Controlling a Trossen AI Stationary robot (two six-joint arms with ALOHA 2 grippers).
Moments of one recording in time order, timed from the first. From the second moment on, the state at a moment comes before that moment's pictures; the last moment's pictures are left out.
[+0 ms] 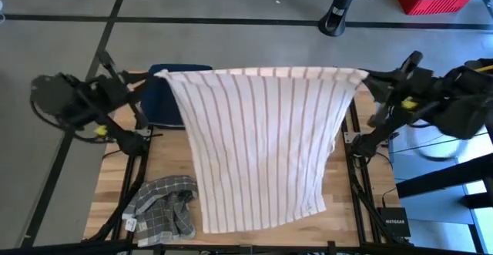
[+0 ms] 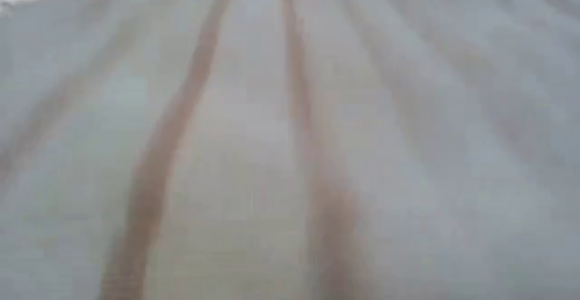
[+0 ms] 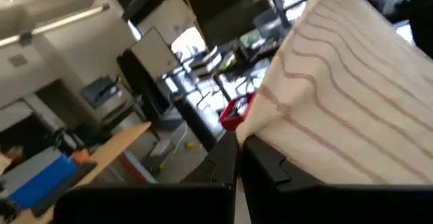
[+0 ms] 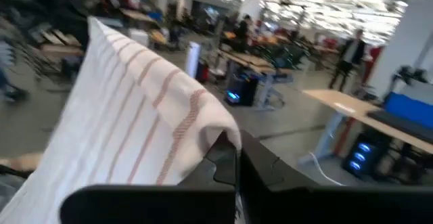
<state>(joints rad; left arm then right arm) -0.69 1.21 1.96 -0.88 -1.34 0.37 0.91 1.34 2.31 -1.56 1.47 0.40</state>
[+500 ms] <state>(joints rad) -0.63 1.21 1.86 -1.22 -1.29 0.03 0.57 1.34 2.01 -1.57 1.25 0.36</state>
